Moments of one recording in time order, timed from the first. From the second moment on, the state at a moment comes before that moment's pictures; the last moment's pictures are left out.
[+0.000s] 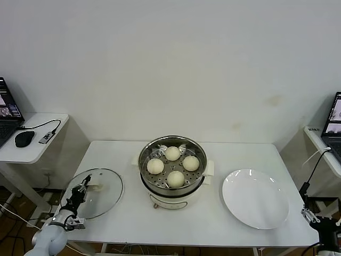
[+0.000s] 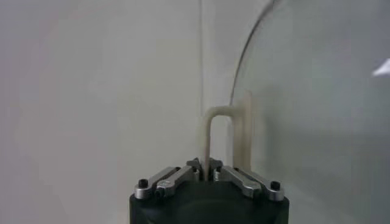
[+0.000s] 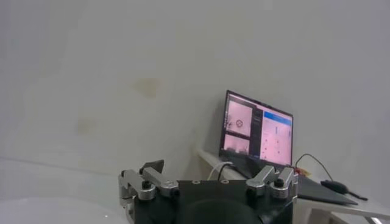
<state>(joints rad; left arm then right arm) 1.16 -0.98 -0.45 -1.29 1.03 -0.15 -0.28 -1.60 1.49 1.12 1.89 0.06 0.23 -0.10</state>
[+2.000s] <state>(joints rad) 0.73 -1.07 0.23 -1.86 1.04 0.68 0.19 -1.59 1.57 0.93 1.84 -0.16 0.28 -0.07</state>
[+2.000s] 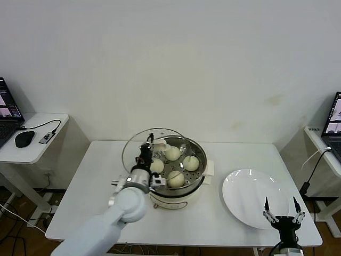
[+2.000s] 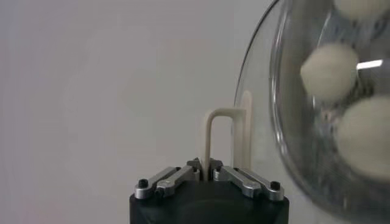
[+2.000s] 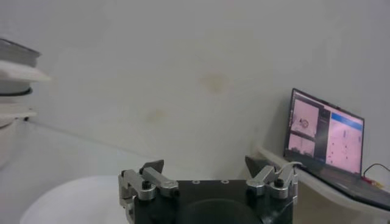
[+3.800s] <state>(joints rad) 0.71 -1.15 0.32 -1.75 1.03 0.62 0.11 -1.60 1.57 0.91 1.82 -0.18 0.30 -0.07</state>
